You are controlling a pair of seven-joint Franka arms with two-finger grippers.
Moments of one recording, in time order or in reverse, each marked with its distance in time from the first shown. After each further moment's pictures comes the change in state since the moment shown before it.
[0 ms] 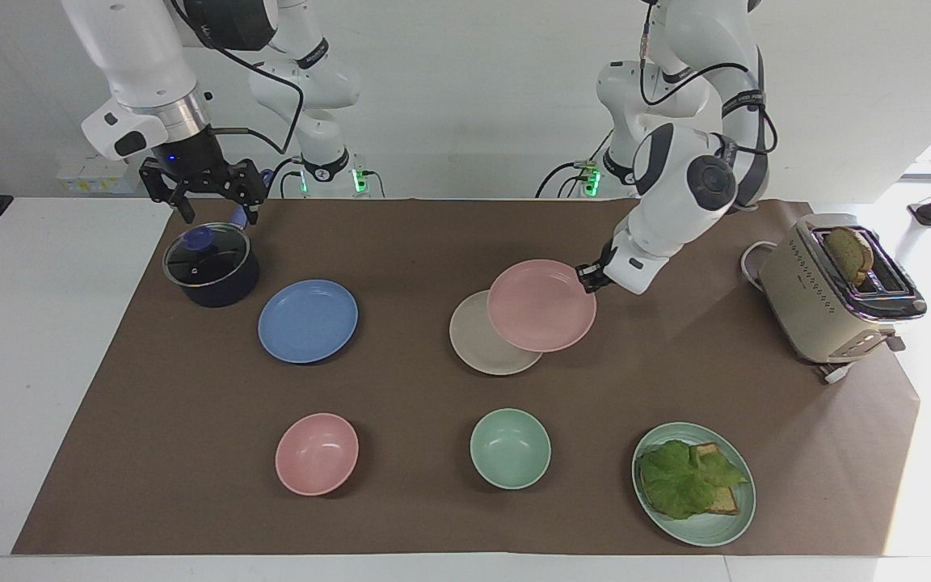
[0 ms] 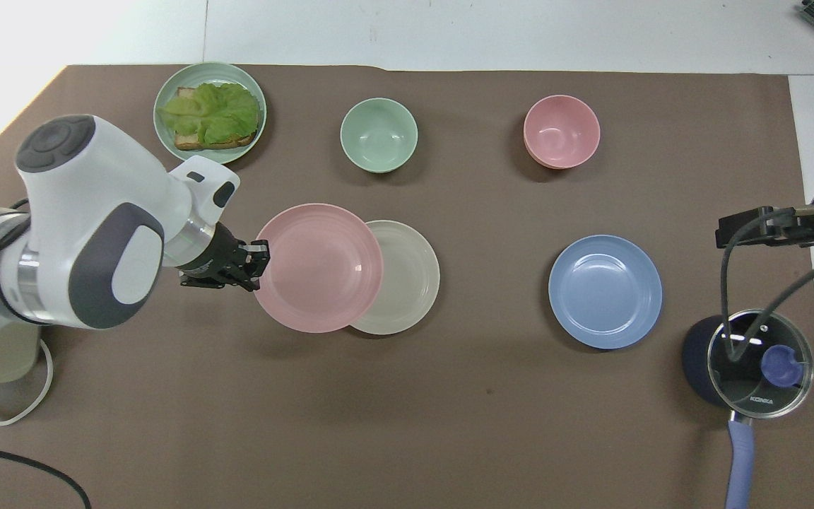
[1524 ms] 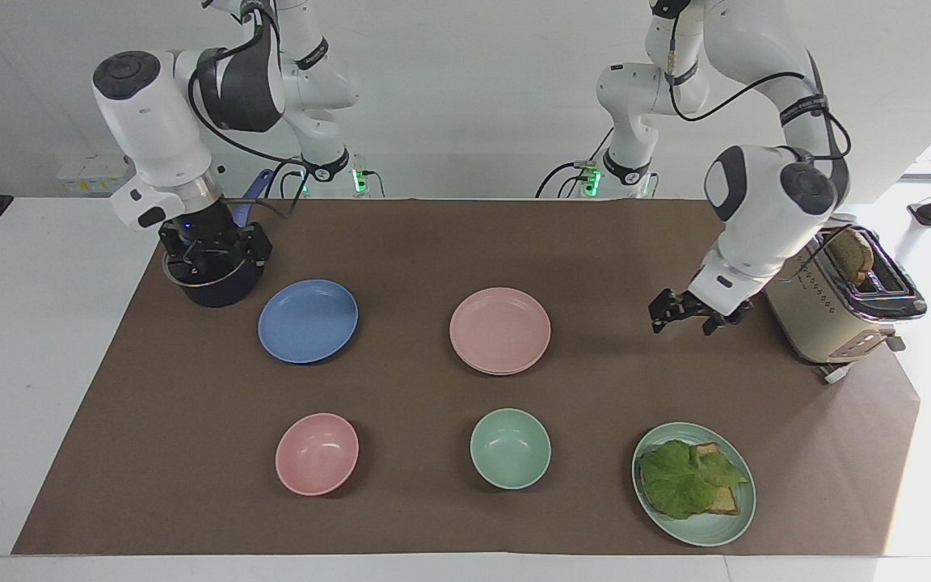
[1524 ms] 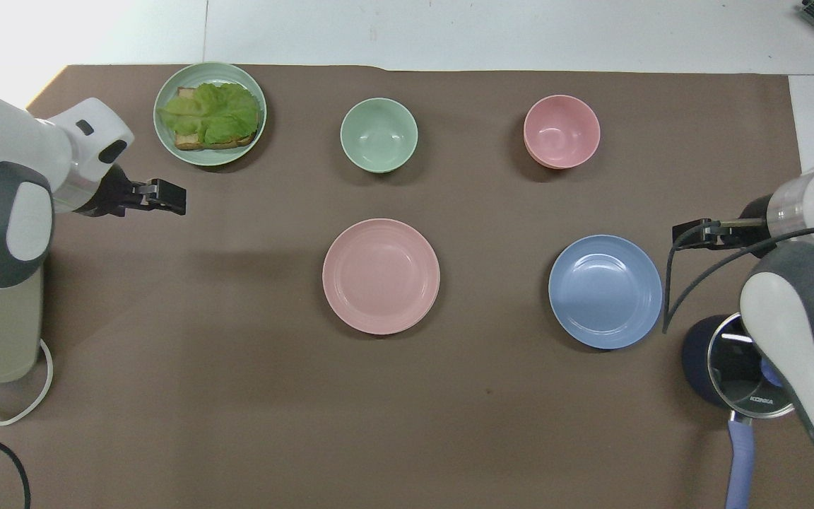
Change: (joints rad) left arm 0.277 0.013 0.046 0.180 0.172 -0.007 0.466; right arm -0.029 0.034 -0.001 -0.339 0.000 0.387 0.000
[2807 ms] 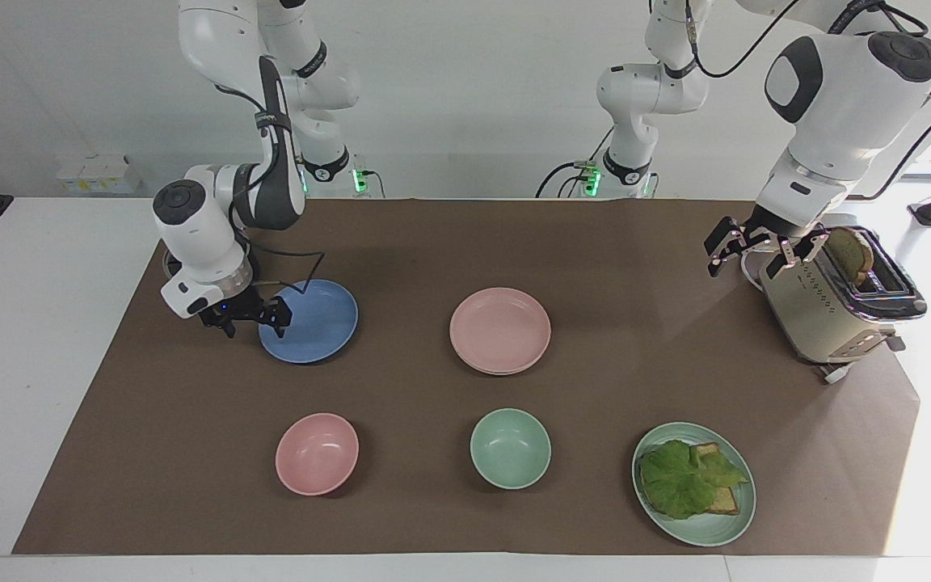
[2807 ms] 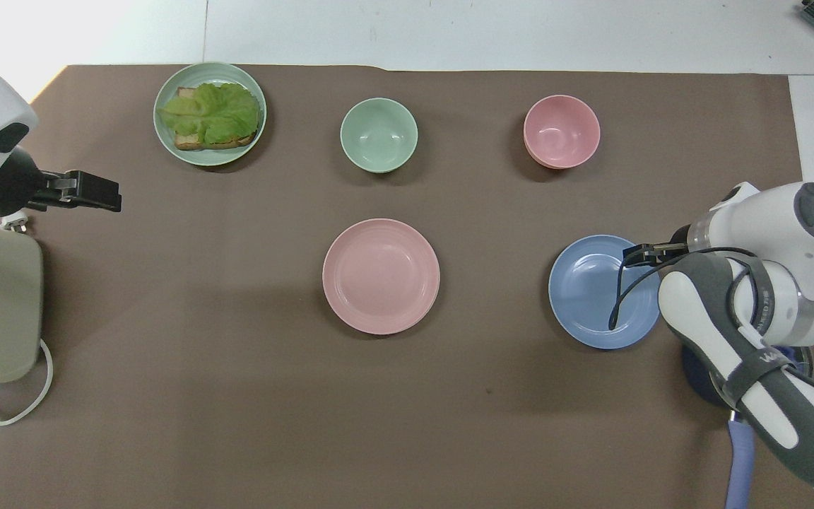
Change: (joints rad) left arm 0.010 -0.120 0.000 0.086 0.063 -0.185 0.003; right arm -0.058 0.189 0.000 -0.183 0.088 0.306 -0.188
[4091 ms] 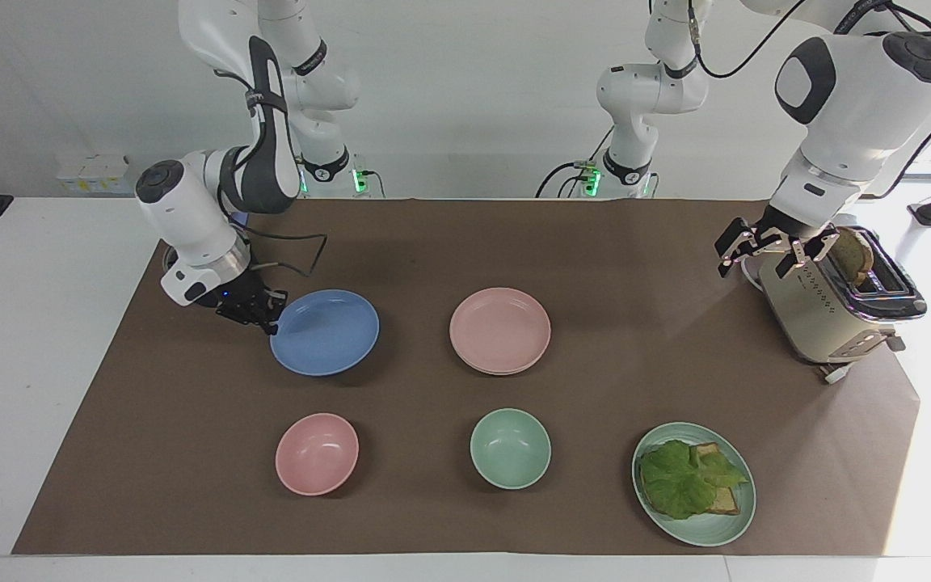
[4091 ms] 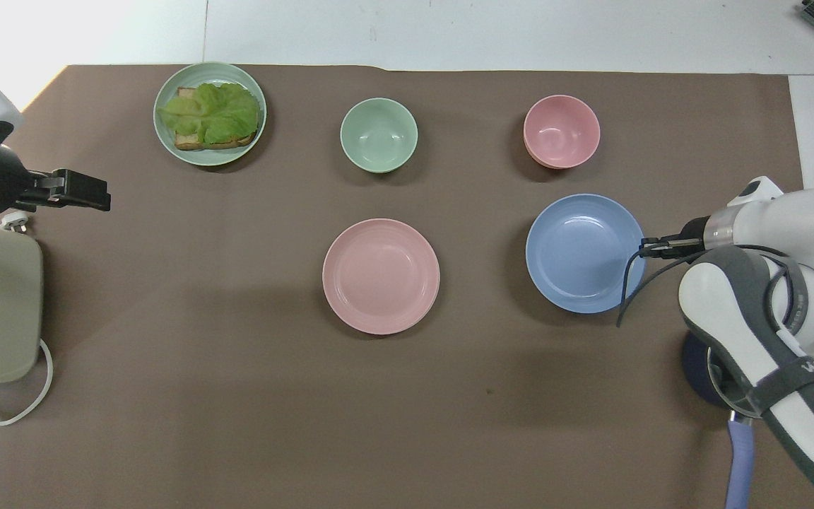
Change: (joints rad) left arm 0.008 0.000 0.004 0.000 0.000 0.000 0.000; right arm -0.024 -0.112 0.089 0.038 0.129 -0.027 -0.021
